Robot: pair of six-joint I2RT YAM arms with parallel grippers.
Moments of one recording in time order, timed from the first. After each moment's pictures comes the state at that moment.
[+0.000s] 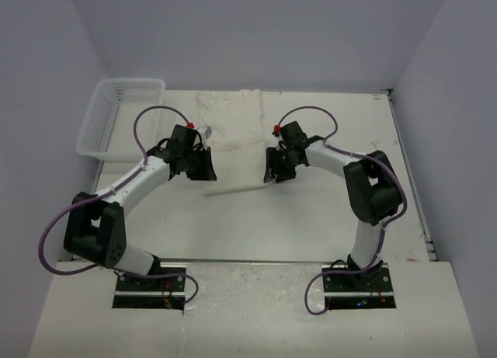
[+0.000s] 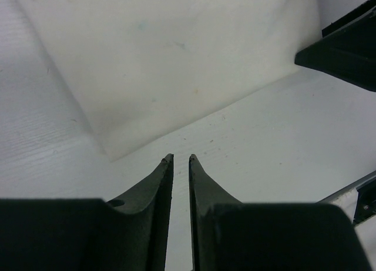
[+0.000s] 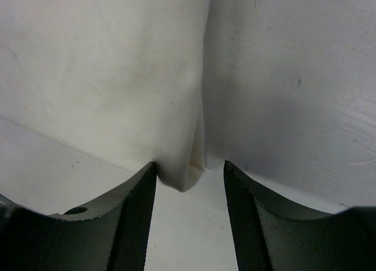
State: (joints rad) left arm -0.35 1.47 1.00 -0.49 0.26 -0.36; right arm 0.48 1.90 1.24 -0.45 -0.28 0.42
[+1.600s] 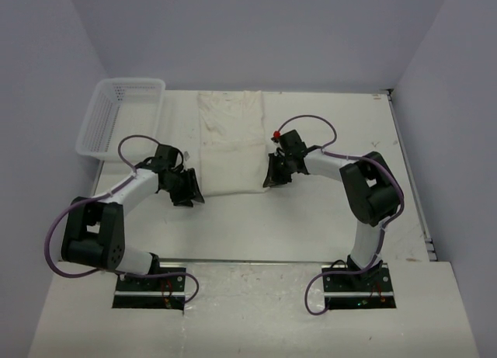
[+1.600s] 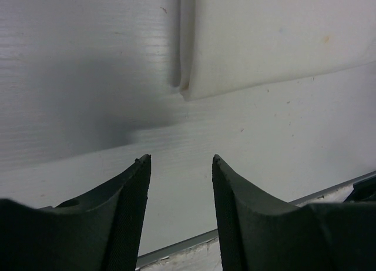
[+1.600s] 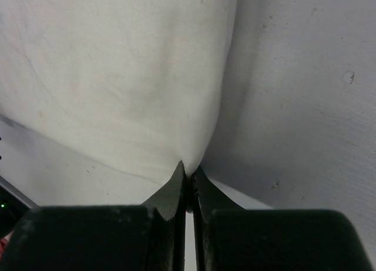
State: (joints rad) left arm -0.19 1.44 0.77 -0.56 0.32 -0.44; right arm 0.50 1.90 1.13 -0.27 -0.33 0.52
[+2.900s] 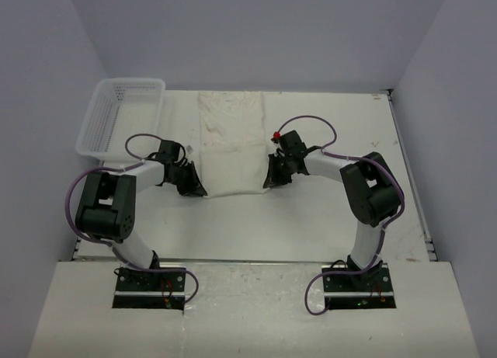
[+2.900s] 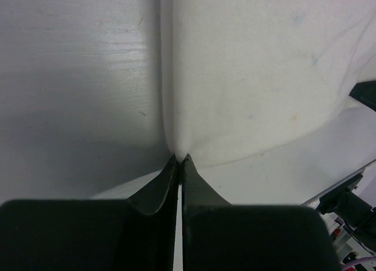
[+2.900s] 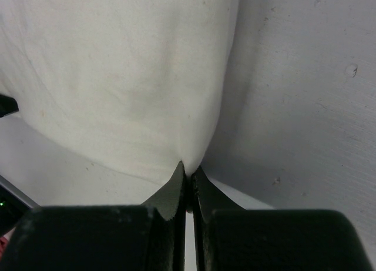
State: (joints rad) left arm -0.15 1.66 0.82 -0.34 0.44 -0.48; right arm 0.50 1.90 1.12 -0.28 -0.33 0.52
